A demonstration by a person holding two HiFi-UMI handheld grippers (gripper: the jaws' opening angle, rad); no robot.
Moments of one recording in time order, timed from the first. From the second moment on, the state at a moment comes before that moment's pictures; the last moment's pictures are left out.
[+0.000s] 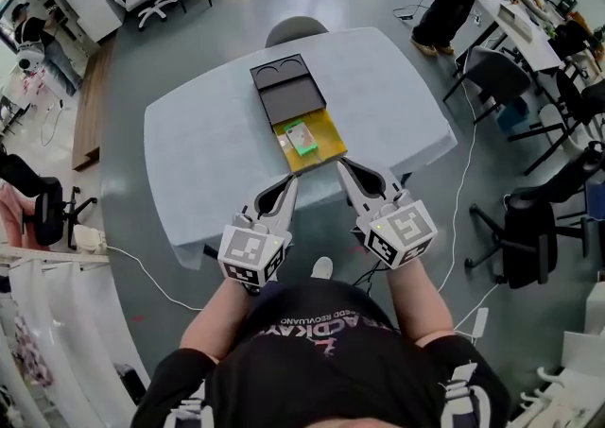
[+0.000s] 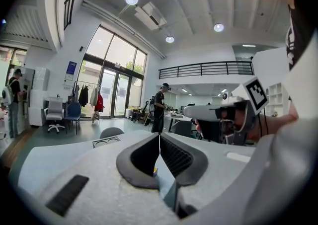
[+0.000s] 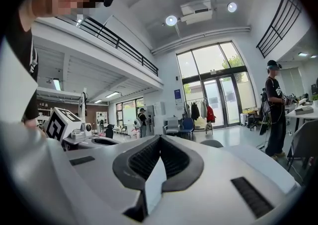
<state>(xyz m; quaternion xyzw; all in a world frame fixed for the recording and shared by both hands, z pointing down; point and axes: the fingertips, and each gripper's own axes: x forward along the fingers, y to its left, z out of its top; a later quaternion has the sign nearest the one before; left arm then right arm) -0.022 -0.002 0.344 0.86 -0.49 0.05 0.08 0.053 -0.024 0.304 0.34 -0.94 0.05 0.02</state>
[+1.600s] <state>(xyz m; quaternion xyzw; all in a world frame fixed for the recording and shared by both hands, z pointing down) -0.117 -0.021 0.349 0.90 -0.43 0.05 0.09 -0.038 -0.027 0.338 0.40 -0.91 0.09 0.04</state>
